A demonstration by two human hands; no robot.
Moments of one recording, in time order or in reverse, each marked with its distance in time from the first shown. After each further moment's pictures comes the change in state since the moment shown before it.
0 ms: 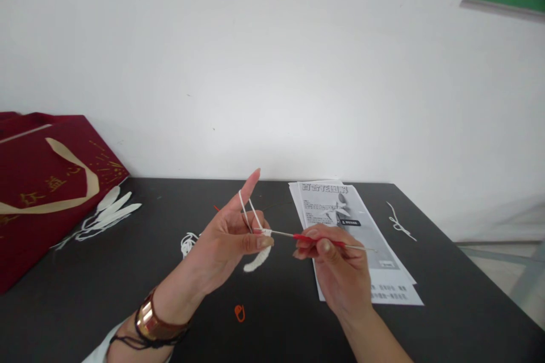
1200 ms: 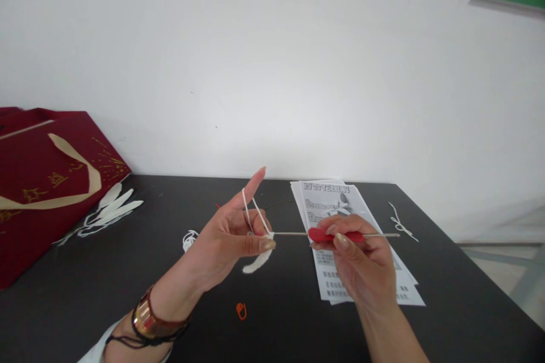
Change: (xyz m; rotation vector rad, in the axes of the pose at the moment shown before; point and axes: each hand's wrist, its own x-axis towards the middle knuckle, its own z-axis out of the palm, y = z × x) left_hand 0.000 0.003 -0.005 0.046 -0.058 -0.003; right_hand 0.011 -0.020 -0.020 -0.037 -0.112 -0.031
